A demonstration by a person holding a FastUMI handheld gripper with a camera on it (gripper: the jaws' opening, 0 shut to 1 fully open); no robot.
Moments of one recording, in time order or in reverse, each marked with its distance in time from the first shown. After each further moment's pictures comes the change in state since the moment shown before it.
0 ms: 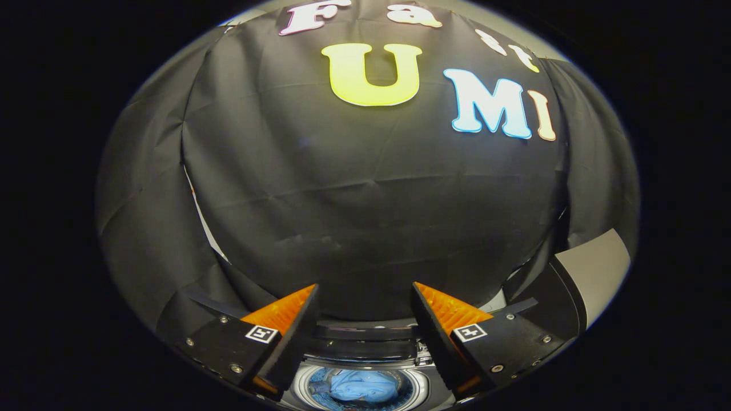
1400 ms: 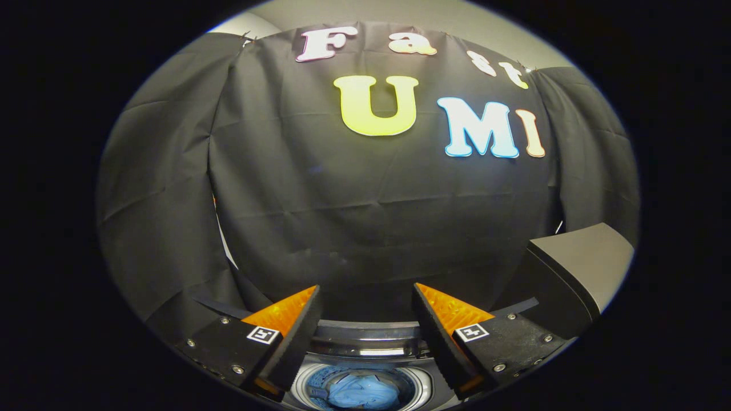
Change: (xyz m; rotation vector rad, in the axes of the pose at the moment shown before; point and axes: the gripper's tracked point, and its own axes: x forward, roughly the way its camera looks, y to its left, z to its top) arm -0.060 0.006 -0.036 -0.015 -0.186 0.020
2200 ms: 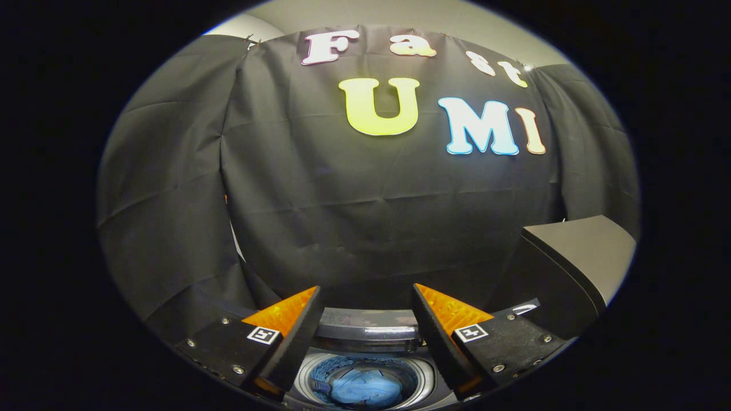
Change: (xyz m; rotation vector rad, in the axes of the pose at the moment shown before) arm -0.031 -0.003 -0.028 0.007 -0.006 0.035
